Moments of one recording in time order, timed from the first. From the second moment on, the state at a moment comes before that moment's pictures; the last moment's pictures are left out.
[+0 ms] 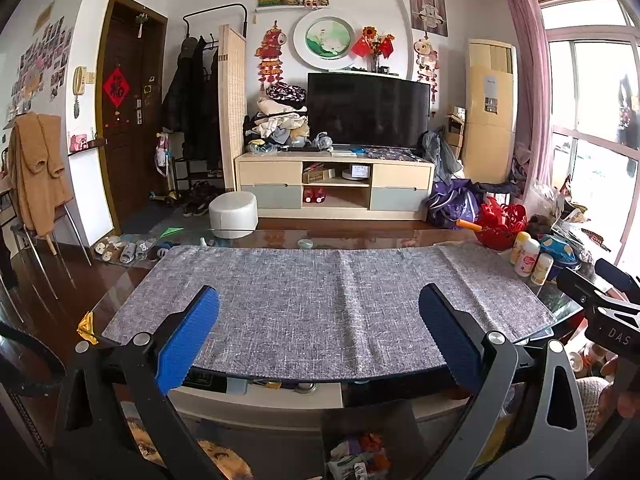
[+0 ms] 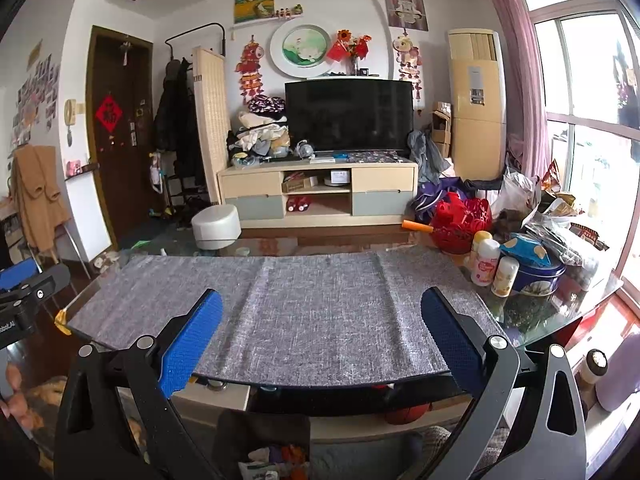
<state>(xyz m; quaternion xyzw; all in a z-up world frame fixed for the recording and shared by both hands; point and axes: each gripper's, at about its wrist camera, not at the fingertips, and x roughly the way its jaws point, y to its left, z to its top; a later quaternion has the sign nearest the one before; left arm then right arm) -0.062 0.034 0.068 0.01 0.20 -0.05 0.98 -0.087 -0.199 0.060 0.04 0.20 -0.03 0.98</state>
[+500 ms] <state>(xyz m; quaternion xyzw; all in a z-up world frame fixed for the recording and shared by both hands) -0.067 0.029 0.070 0.01 0.20 -0.04 0.98 -0.089 -0.201 0.055 0.04 0.20 -0.03 0.98</state>
